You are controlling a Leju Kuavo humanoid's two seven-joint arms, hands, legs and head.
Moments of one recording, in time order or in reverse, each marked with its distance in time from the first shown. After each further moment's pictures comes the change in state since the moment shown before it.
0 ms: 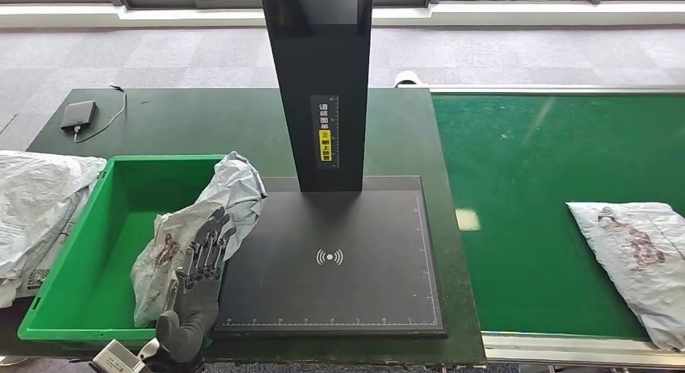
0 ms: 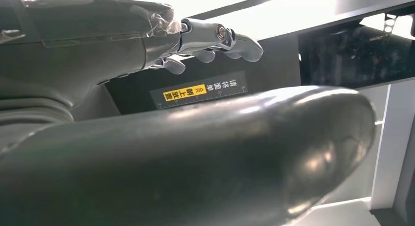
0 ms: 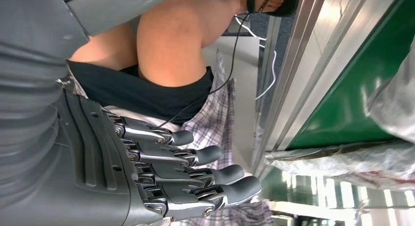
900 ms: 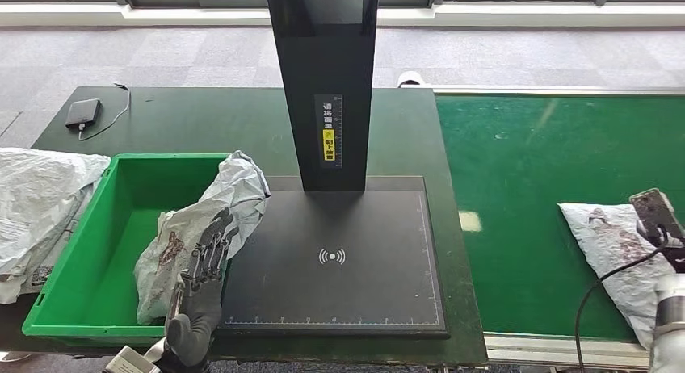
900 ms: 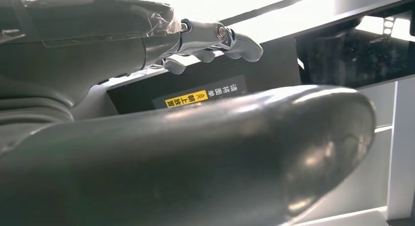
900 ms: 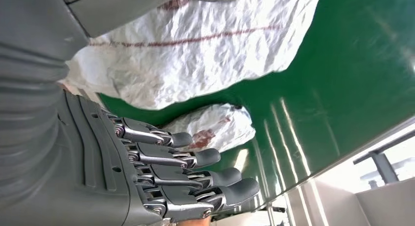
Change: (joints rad) left arm 0.023 -0.060 0.008 -0.024 -0.099 0.014 0.000; right arm -0.548 -0.020 0.528 0.267 -0.085 0.016 0.258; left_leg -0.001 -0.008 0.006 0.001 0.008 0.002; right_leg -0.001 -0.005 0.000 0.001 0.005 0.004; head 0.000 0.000
